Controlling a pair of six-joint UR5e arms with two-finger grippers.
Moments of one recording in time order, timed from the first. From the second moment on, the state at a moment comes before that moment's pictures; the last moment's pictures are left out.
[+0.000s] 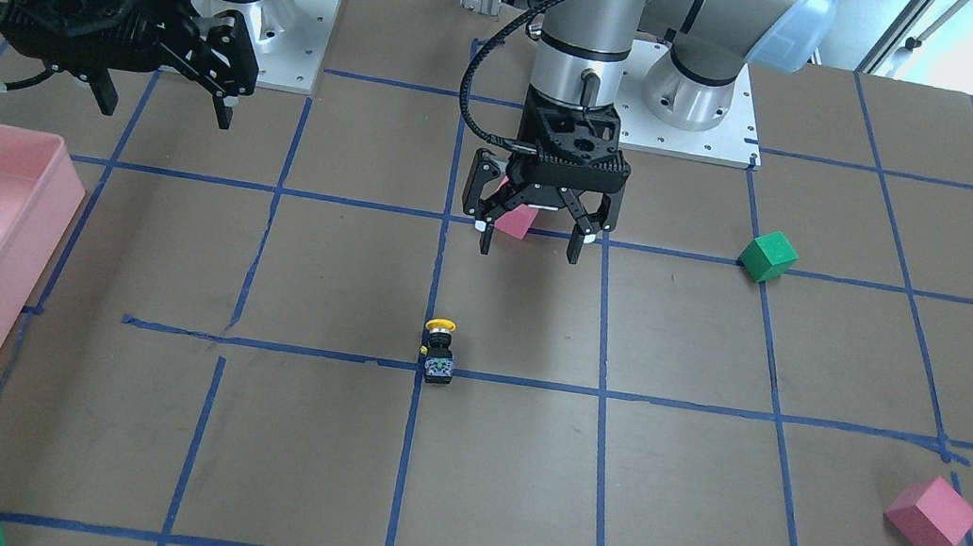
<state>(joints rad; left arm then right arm) -1.92 -1.62 -1.97 -0.70 1.70 -0.43 1.61 -1.57 1.50 -1.56 -1.62 -0.06</state>
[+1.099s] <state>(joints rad) -2.07 -2.00 -2.07 -0.10 1.88 -0.60 1.60 -1.56 1.50 -1.55 -1.59 -0.05</state>
